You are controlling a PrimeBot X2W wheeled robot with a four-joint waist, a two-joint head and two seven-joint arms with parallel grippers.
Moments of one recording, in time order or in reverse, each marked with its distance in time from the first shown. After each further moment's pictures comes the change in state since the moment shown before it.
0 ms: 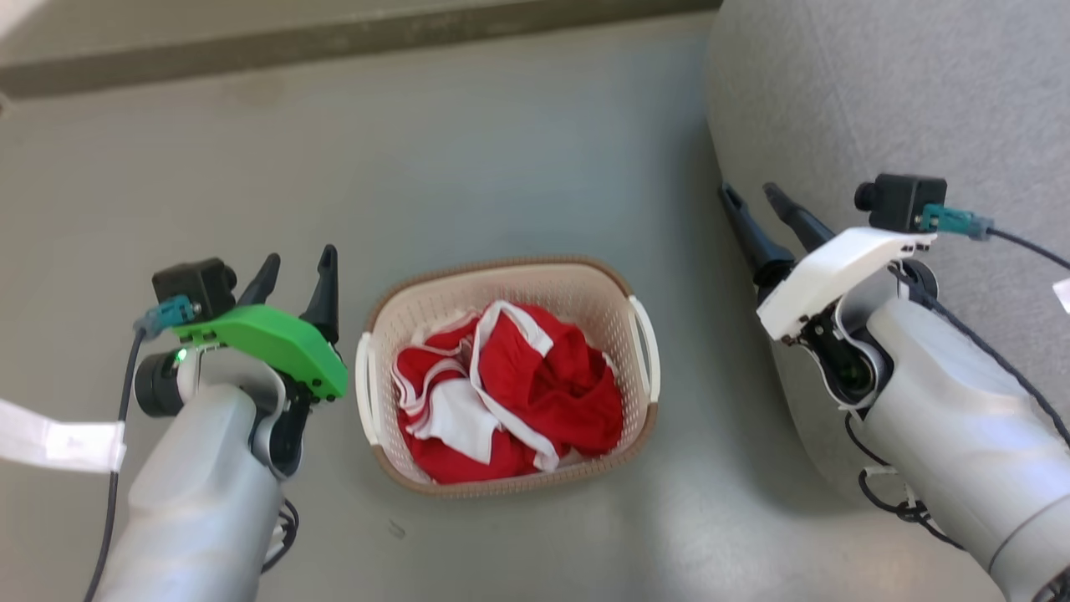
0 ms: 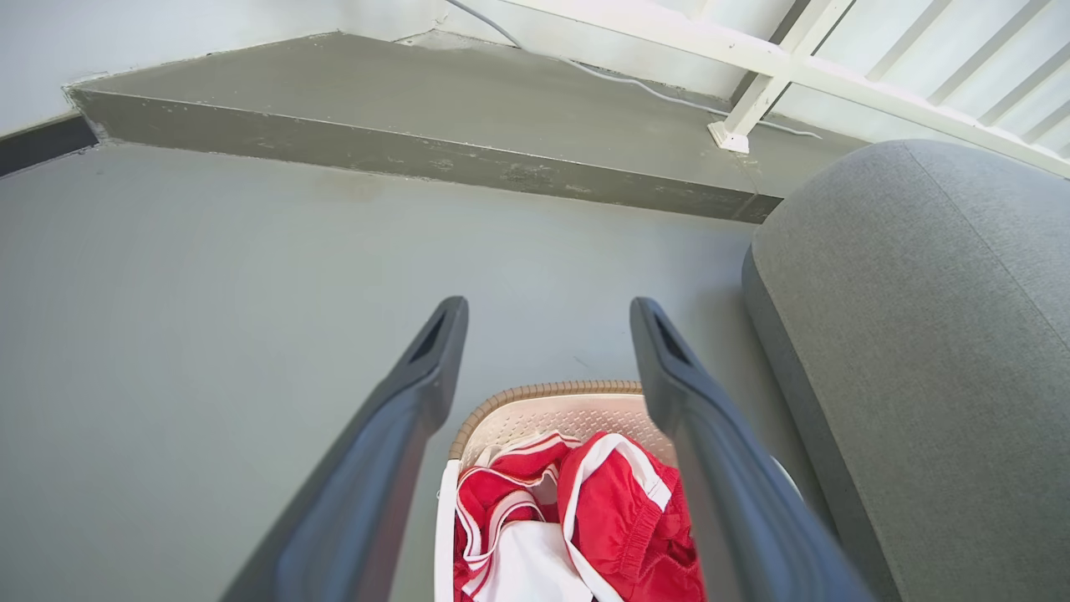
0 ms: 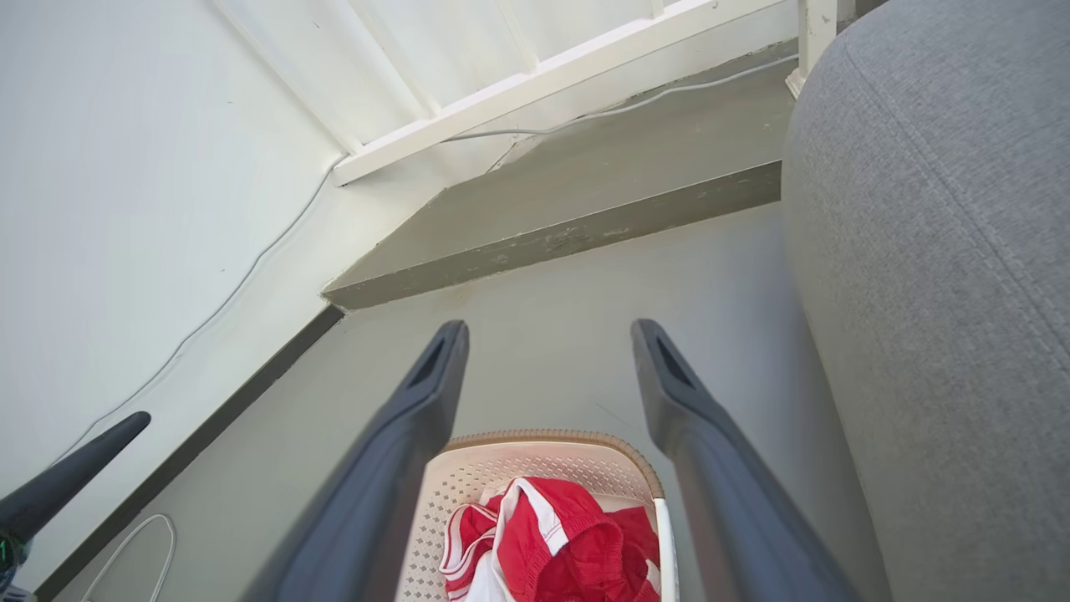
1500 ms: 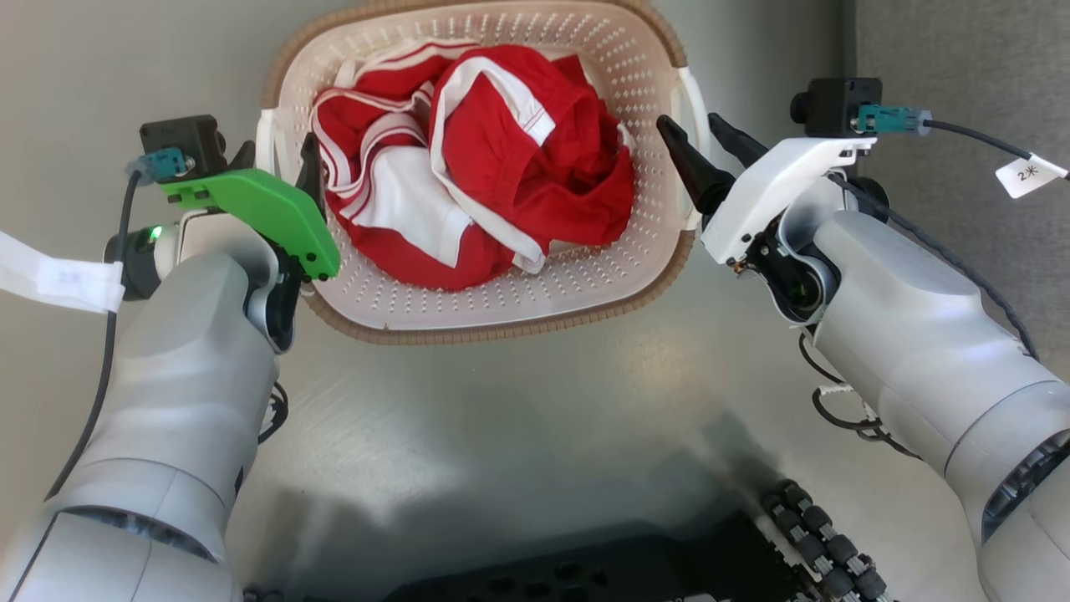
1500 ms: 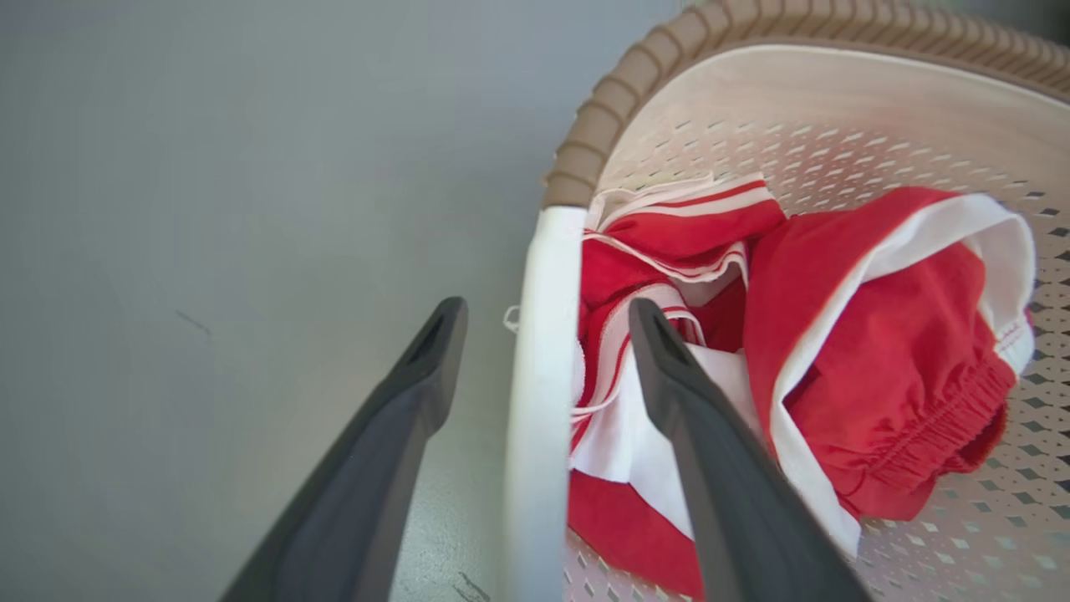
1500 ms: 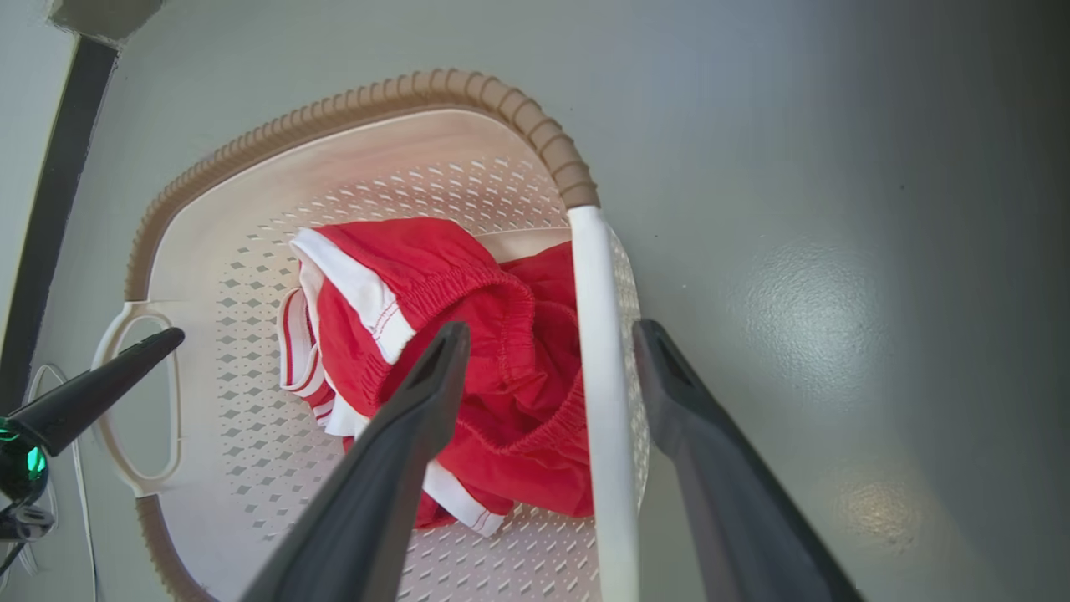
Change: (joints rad) left arm -0.364 -0.067 -0.161 0.353 -0.081 0.036 0.019; right arm -0.266 0.101 0.266 0.199 0.199 0.000 0.035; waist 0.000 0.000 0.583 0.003
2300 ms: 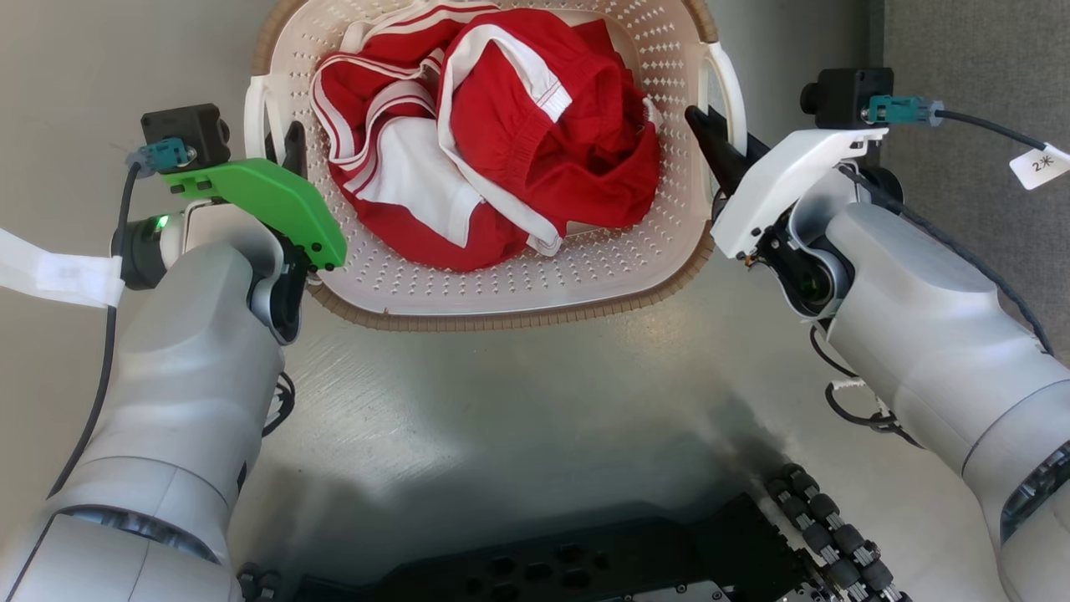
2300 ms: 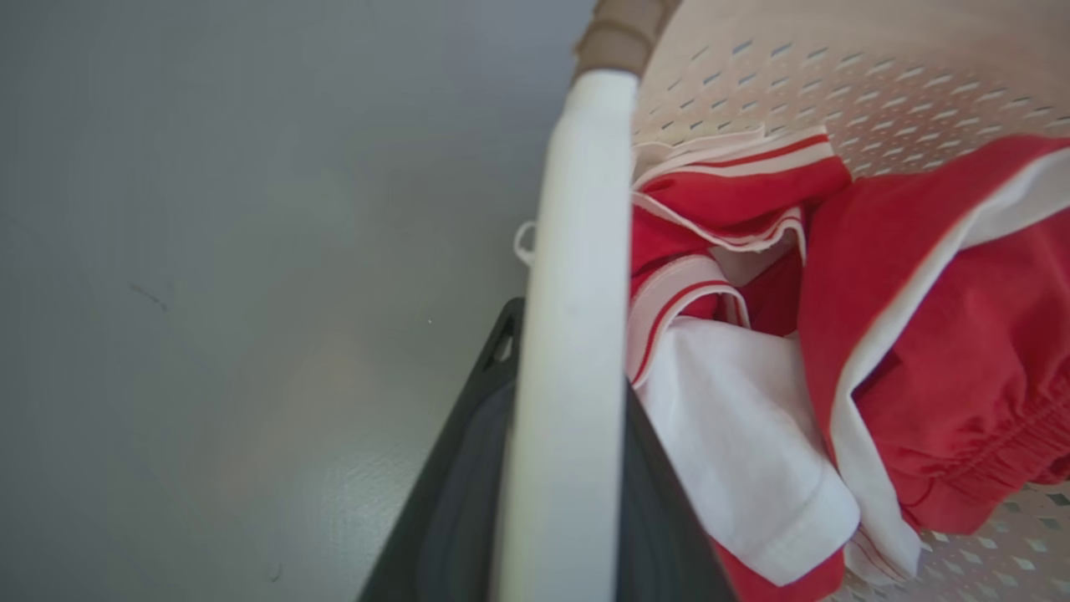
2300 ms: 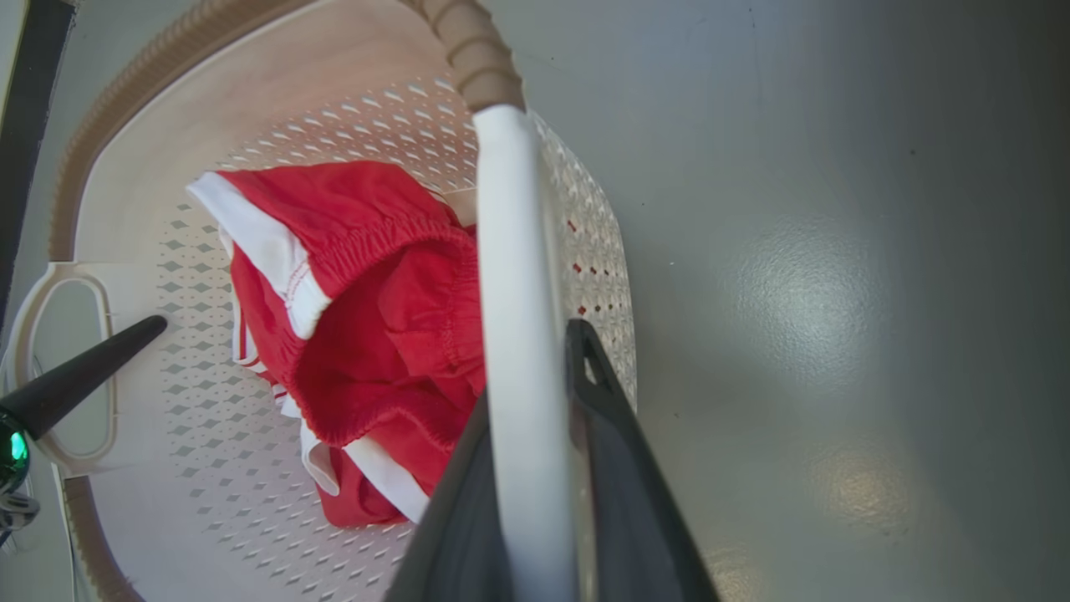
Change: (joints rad) left arm 0.005 0.000 0.023 -0.047 0.001 0.008 0.008; right arm 0.009 -0.036 -0.021 -0.072 -0.035 -0.012 0.022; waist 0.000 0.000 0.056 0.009
